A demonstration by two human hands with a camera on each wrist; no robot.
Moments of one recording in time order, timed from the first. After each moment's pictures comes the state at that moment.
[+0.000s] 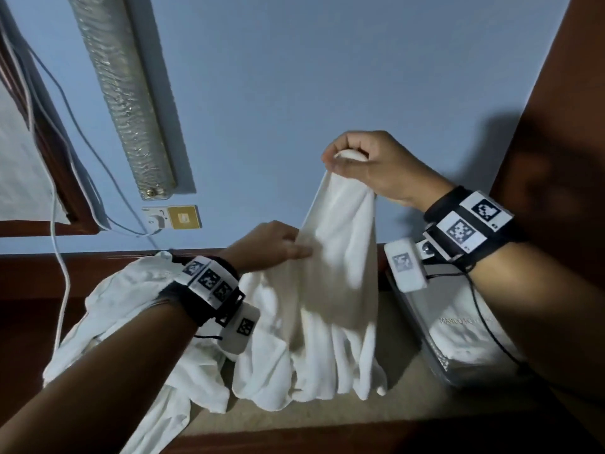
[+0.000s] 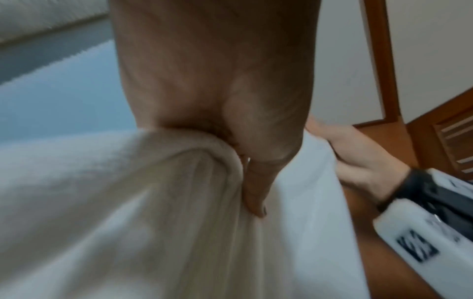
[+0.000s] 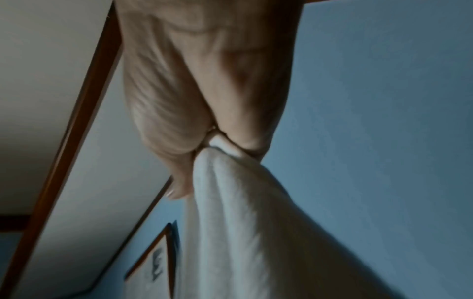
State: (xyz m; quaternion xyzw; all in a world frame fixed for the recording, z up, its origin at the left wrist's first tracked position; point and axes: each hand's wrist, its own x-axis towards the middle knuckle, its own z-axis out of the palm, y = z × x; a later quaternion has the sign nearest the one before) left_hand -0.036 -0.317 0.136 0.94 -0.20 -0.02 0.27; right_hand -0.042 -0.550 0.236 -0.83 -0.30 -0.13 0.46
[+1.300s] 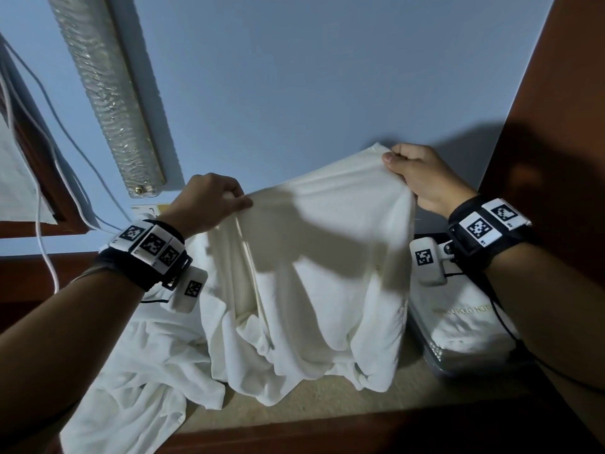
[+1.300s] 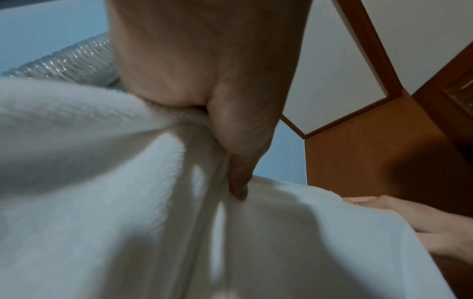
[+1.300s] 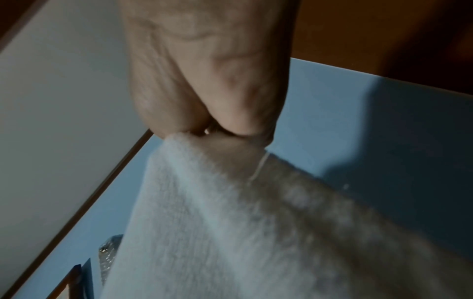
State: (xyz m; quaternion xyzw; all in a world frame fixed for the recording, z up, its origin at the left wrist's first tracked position) left_hand -0.013 -0.258 0.179 0.95 -0.13 0.17 0.23; right_hand -0.010 -0.625 0.194 -0.78 -0.08 -0.14 0.60
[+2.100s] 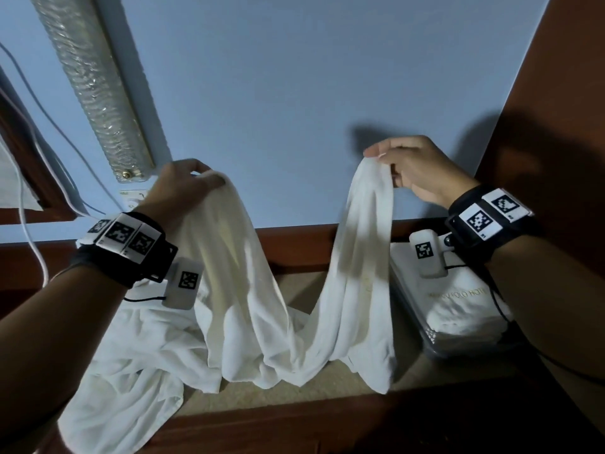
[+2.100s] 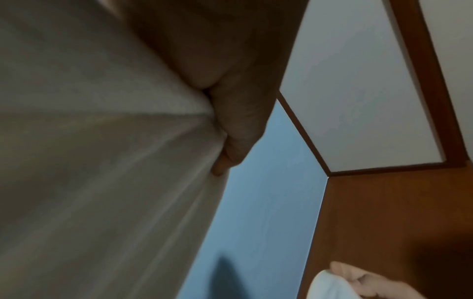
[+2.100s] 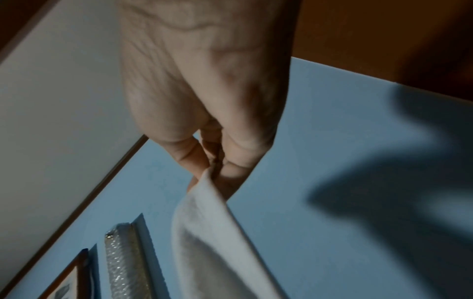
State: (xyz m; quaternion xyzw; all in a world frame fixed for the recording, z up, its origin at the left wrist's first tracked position) left_hand -0.009 -0.241 0.164 0.89 -0.01 0.17 0.43; right_hand -0.017 -0.628 0.185 -0.79 -0.07 -0.08 0.60
